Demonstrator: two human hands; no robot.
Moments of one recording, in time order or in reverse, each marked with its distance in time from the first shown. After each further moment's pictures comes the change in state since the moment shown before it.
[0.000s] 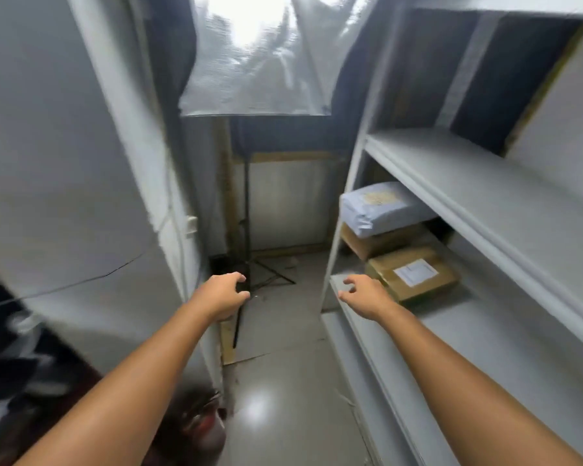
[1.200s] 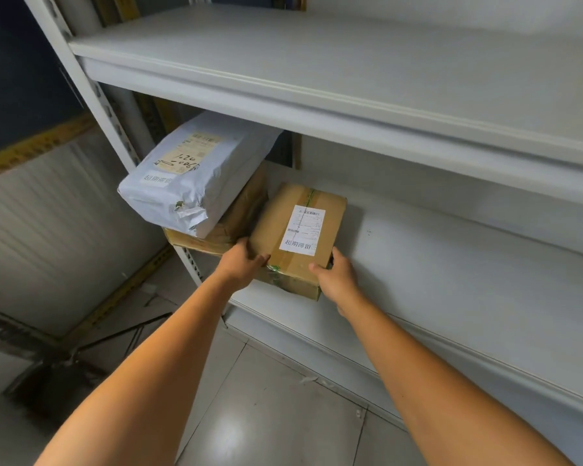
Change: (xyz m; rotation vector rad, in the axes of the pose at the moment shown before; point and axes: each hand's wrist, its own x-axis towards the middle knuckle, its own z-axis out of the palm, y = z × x) left_hand 0.354 0.279 0.235 -0.159 -0.380 0.596; right_hand 0.207 0.227 0.058 0.914 0.725 0.597
